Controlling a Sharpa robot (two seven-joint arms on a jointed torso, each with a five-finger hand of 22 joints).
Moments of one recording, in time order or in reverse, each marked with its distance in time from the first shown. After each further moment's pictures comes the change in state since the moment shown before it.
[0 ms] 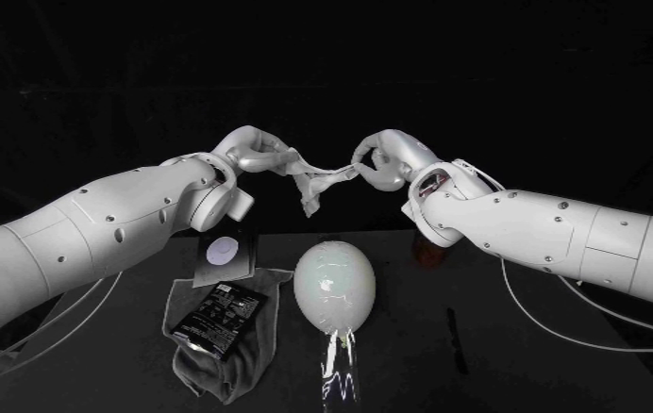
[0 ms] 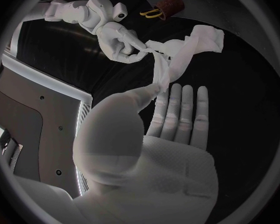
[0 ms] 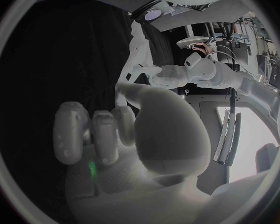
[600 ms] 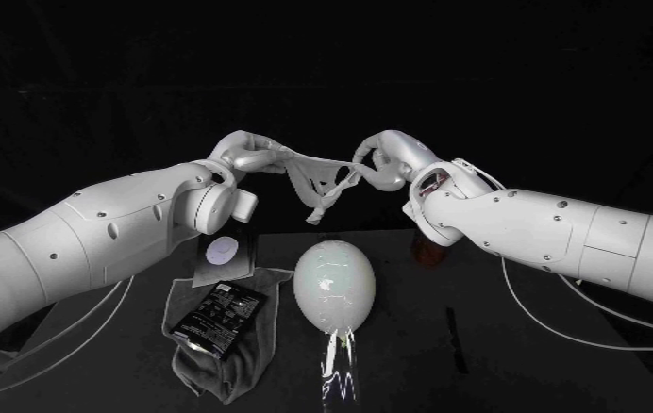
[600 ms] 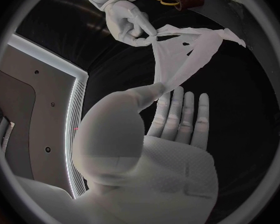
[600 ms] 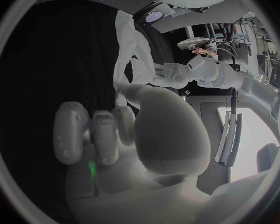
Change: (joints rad) left arm -0.012 -0.013 -0.007 0.038 0.265 -0.066 0.000; left_hand 0.001 -0.011 0.122 -0.071 -0.001 -0.022 0.011 0.020 0.008 -0.088 0.051 0.005 -0.011 -0.193 0.062 -0.001 -0.019 -0.010 -0.119 0.028 -0.092 -0.044; right arm 0.000 0.003 -0.002 -0.012 0.001 0.019 -0.002; right_hand 0.004 0.004 0.000 0.000 -0.004 0.000 -0.004 0.000 -0.002 0.000 0.000 0.000 0.001 0.000 0.000 0.001 0.001 0.000 0.000 0.000 -0.001 0.000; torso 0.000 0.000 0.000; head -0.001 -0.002
